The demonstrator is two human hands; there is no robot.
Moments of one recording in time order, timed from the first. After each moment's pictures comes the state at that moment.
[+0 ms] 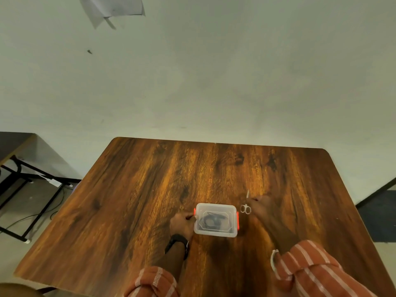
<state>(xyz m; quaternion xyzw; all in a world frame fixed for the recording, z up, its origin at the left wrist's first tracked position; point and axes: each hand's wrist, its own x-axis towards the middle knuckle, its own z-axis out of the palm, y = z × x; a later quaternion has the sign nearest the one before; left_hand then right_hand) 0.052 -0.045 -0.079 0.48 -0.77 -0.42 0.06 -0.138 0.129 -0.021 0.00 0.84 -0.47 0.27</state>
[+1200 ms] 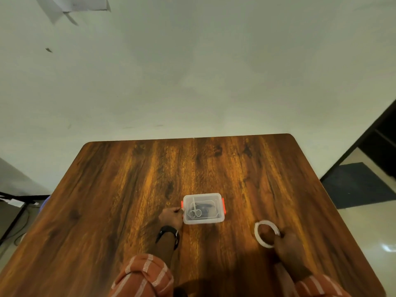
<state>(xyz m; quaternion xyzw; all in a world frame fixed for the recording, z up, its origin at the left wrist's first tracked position) 0.053 -0.055 -0.077 0.49 -0.74 -0.45 0.05 -0.045 0.285 -0.063 0.12 0.89 -0.38 0.20</state>
